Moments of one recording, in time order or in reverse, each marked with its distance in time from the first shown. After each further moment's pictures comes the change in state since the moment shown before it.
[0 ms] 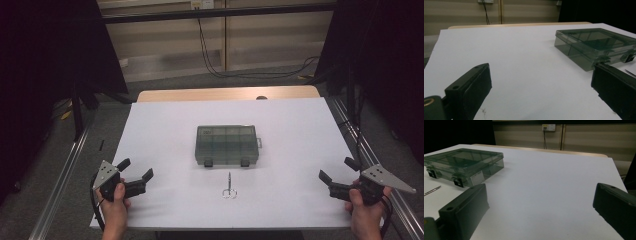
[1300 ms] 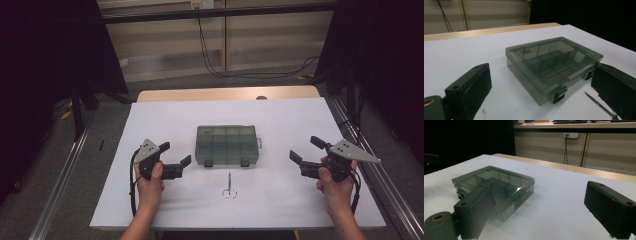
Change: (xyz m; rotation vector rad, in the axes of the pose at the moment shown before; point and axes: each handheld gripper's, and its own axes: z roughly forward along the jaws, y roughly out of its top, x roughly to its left) left arm -0.066 0.045 0.074 0.048 -0.205 0.028; right arm 0.053 0.057 0.057 -0.022 0.146 -0.017
